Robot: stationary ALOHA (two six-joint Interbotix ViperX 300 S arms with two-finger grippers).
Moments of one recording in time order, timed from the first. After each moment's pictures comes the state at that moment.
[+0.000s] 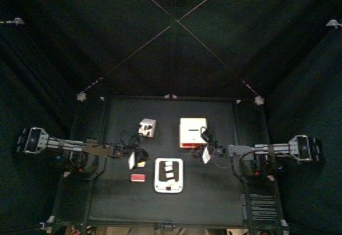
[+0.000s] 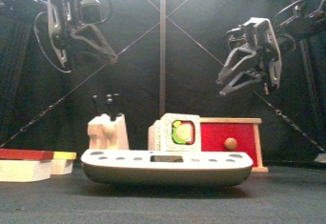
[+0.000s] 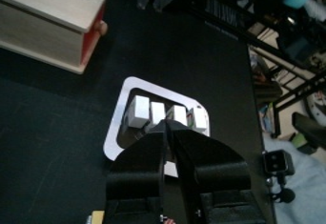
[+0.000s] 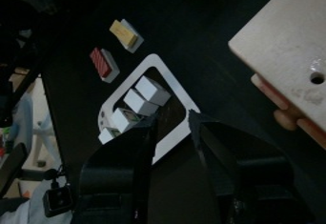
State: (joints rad) left arm -0.02 -0.46 0.96 0.49 -0.08 -0.87; right arm -0.09 -0.45 0.99 -0.28 -0.02 1.00
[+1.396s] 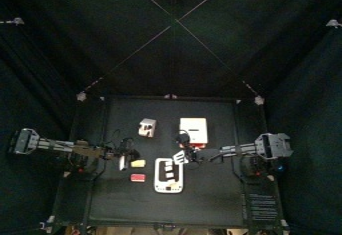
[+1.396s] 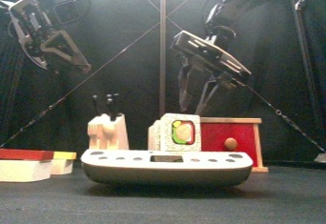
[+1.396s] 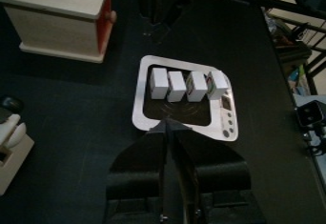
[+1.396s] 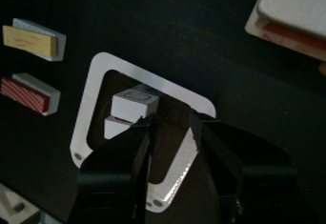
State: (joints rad) left arm 0.00 -0.63 1.10 0.68 -0.02 -0.86; right arm 0.06 0.03 0.42 -0.34 0.68 1.49
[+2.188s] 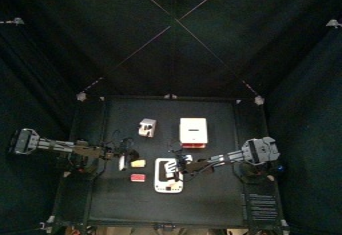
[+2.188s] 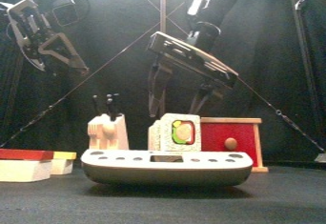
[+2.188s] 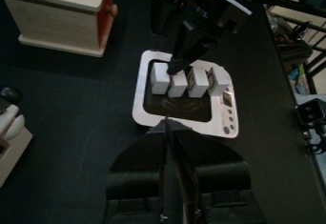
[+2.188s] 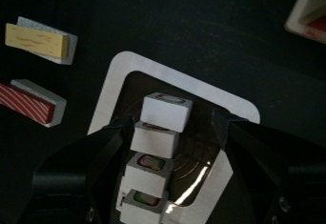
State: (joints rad) left arm 0.00 -0.64 1.11 0.67 -0.02 -0.86; right arm 0.13 0.19 0.28 -0.52 0.74 1.68
